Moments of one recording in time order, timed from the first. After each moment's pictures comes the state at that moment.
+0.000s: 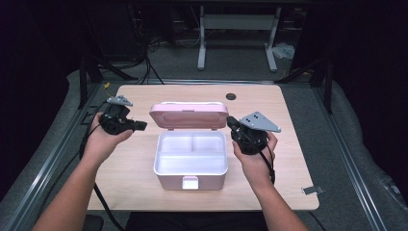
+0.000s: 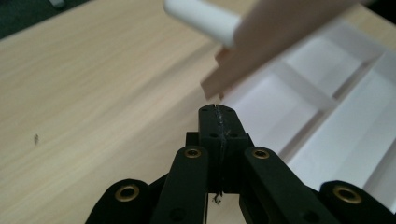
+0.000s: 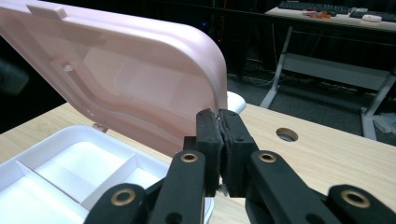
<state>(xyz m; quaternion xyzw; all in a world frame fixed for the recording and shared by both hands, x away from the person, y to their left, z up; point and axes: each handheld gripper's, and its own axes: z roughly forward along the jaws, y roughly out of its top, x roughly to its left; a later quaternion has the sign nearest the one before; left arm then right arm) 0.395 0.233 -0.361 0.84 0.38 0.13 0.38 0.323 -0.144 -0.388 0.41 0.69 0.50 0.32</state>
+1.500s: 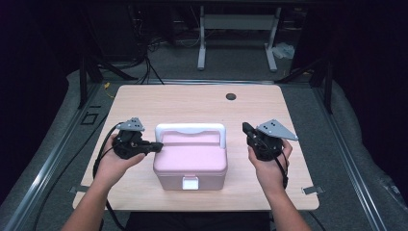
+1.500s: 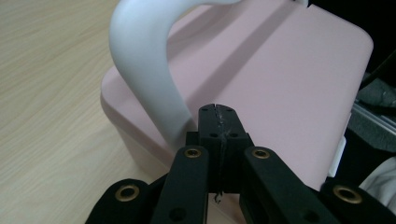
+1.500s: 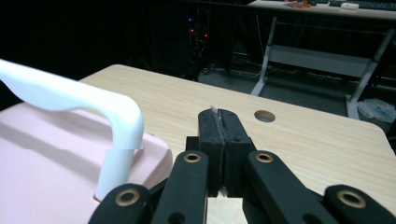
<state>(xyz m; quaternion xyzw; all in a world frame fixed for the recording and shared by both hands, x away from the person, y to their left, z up) 0.343 0.204 -0.414 0.85 0.30 0.06 0.43 0.317 -0.184 -0.410 0.44 0.68 0.49 0.33</state>
